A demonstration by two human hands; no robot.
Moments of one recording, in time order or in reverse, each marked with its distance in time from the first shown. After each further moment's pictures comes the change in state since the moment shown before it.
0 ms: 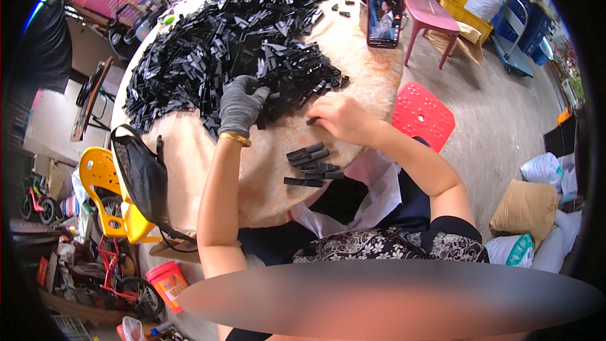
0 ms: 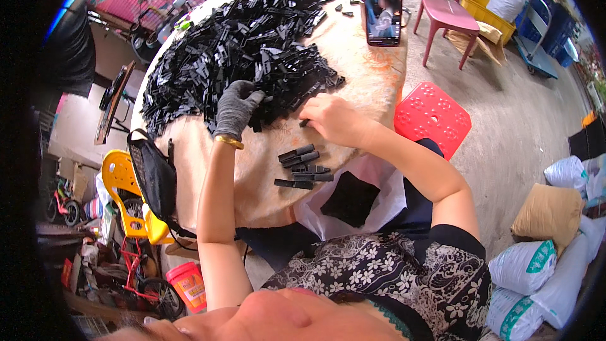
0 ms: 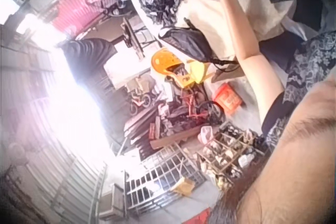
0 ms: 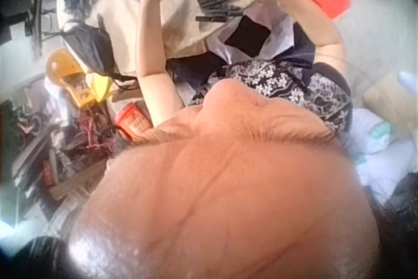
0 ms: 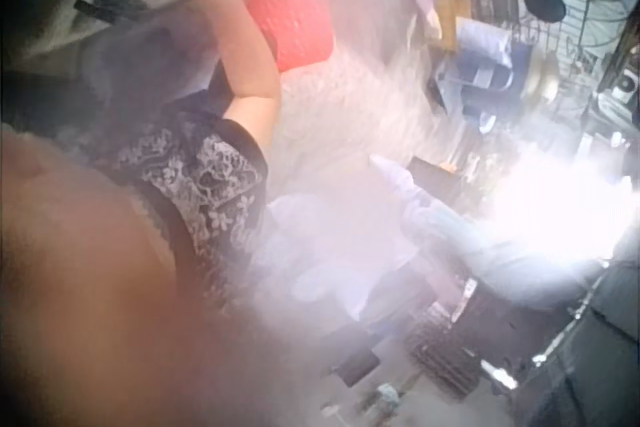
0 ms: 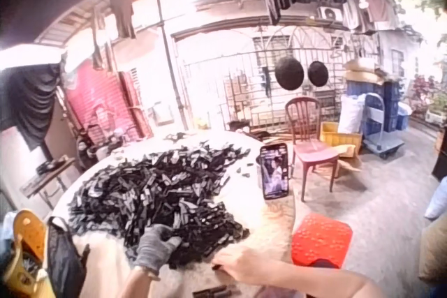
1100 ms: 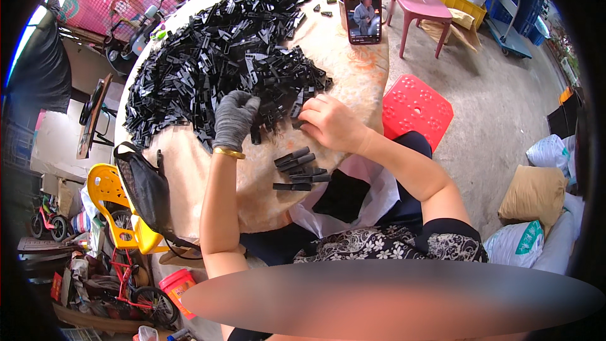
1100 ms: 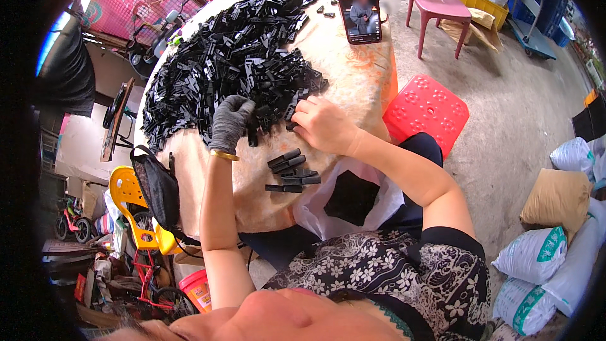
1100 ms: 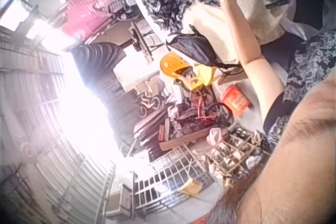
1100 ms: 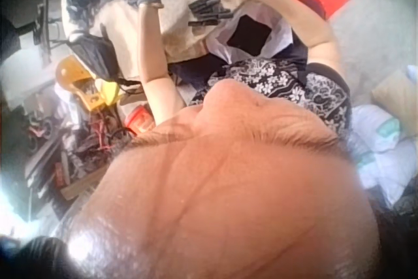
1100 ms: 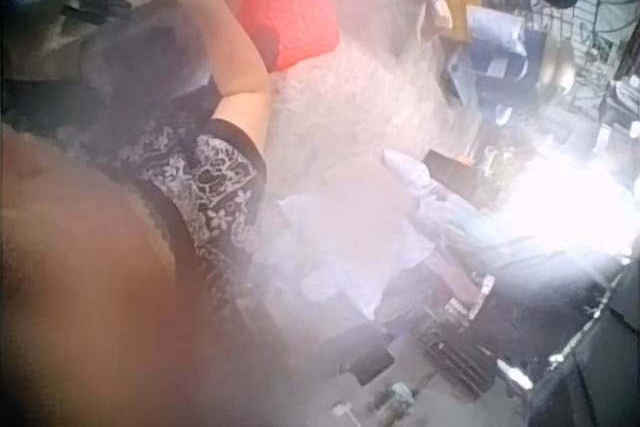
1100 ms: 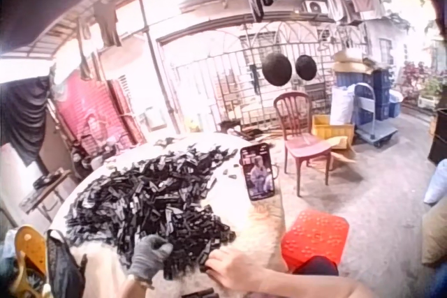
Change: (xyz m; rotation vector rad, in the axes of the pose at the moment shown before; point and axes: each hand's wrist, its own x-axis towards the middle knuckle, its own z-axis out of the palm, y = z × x) left_hand -0.008 0.001 0.008 -0.079 -0.050 0.001; right_hand -0.009 -0.007 0.004 -0.105 0.131 0.033
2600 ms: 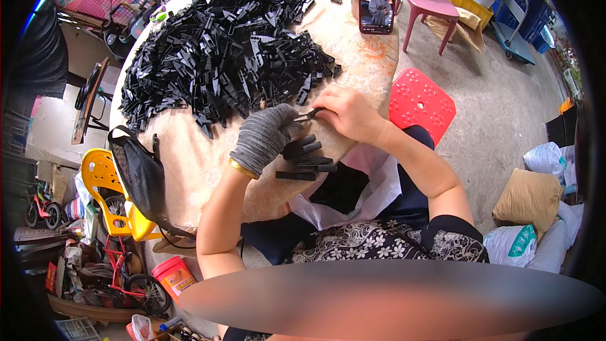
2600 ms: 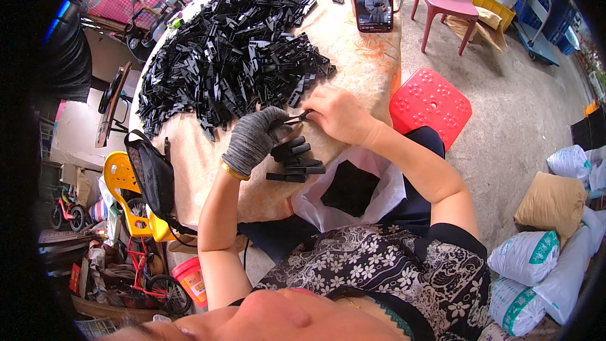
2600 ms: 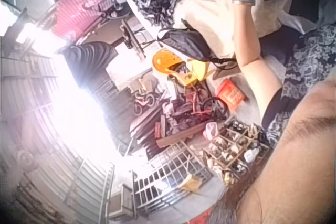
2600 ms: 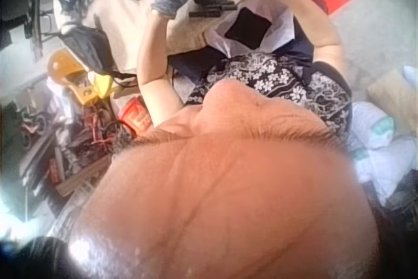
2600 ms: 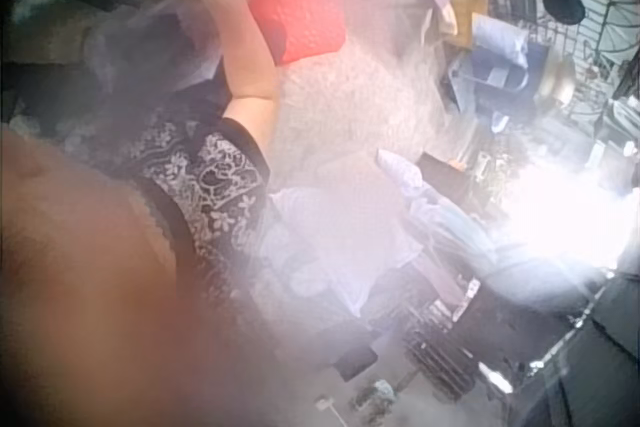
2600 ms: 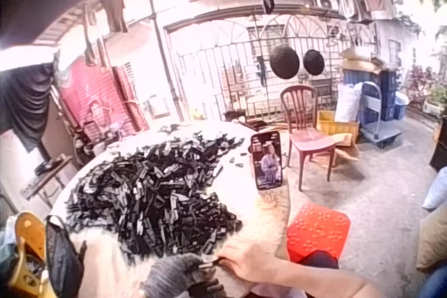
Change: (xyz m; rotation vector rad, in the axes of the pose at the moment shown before) left_hand -0.072 0.050 0.001 0.175 -0.304 0.383; right_hand -0.008 0.000 -0.014 0.159 -0.037 0.128
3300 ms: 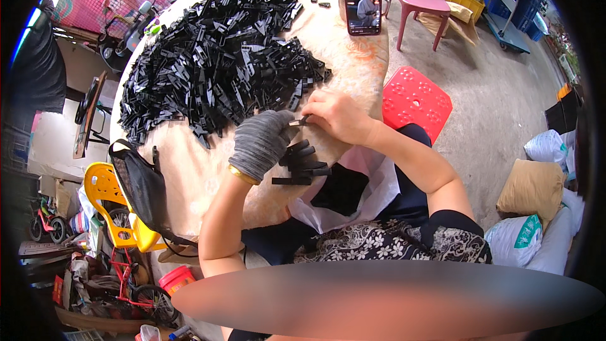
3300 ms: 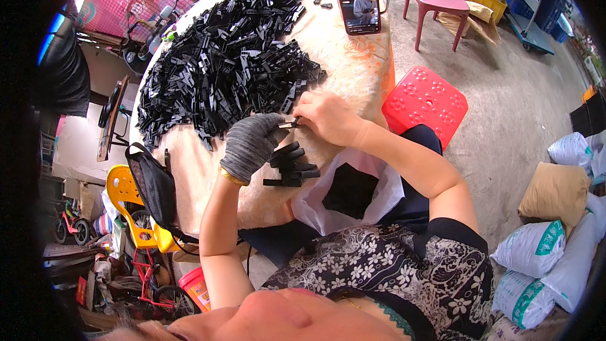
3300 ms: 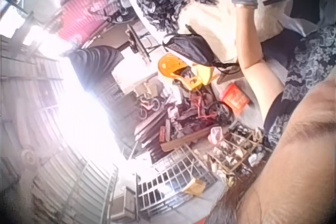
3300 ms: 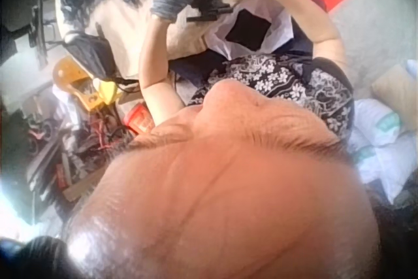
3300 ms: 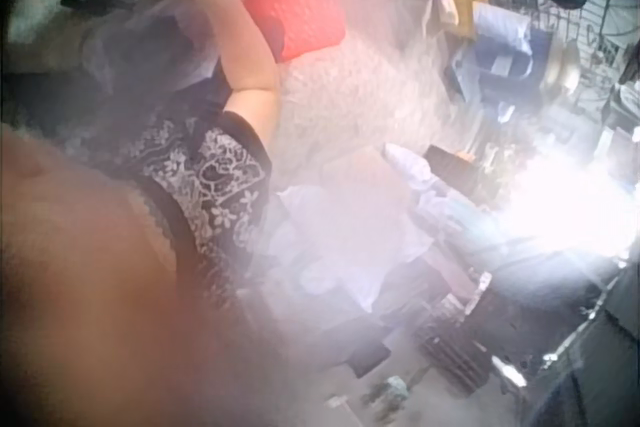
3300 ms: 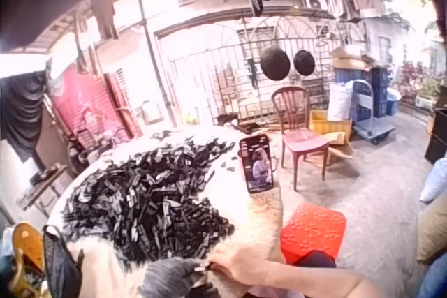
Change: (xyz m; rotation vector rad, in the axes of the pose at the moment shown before) left_hand 0.009 0.018 -0.005 0.193 0.009 0.082; right_hand 0.002 0.002 0.003 -0.026 -0.008 -0.031
